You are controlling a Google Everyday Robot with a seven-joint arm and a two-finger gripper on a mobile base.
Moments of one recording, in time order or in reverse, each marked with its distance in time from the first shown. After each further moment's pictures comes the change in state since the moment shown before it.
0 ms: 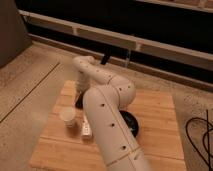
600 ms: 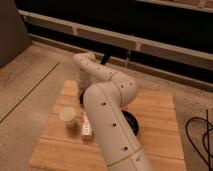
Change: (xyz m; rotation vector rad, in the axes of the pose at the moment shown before) arm -0.006 -0.012 -0.052 0.102 -0.105 0.011
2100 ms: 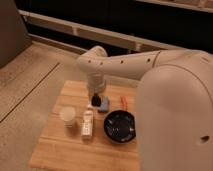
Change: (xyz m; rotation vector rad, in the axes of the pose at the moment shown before) arm 0.170 -0.065 -0.094 0.121 -0.210 0.470
